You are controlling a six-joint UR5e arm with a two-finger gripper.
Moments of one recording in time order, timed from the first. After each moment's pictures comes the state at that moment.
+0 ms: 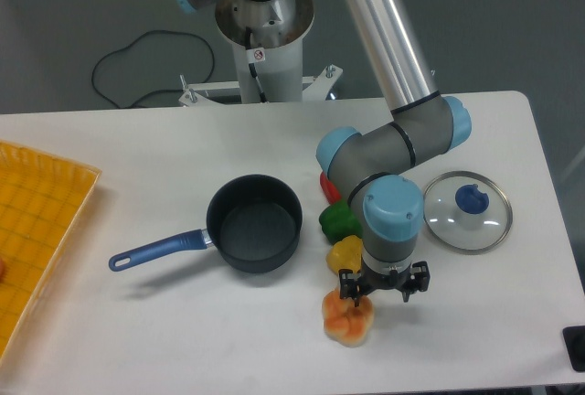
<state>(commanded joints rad) 2.53 -2.26 -1.45 -0.86 1.55 0.40</state>
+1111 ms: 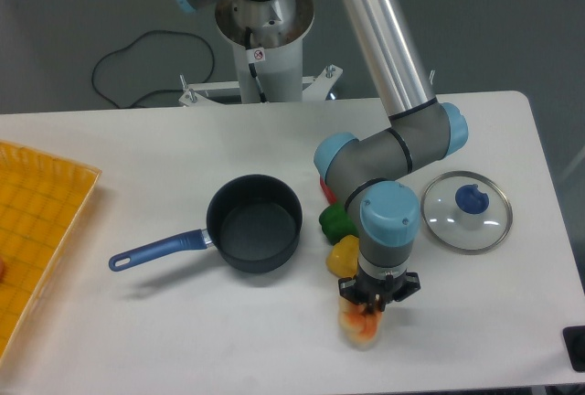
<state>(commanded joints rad) 2.53 -2.26 -1.45 -0.85 1.54 0.40</state>
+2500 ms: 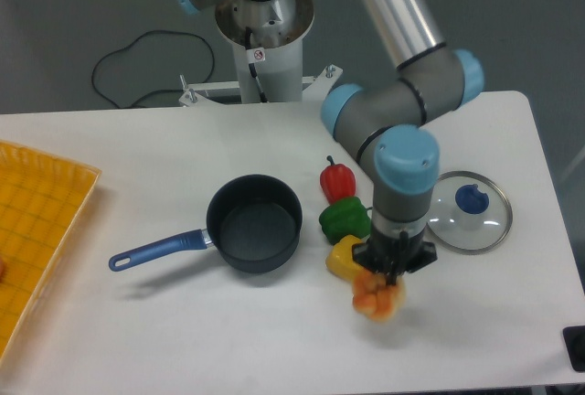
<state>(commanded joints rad) 2.64 -2.04 -1.48 -1.06 1.52 0.71</state>
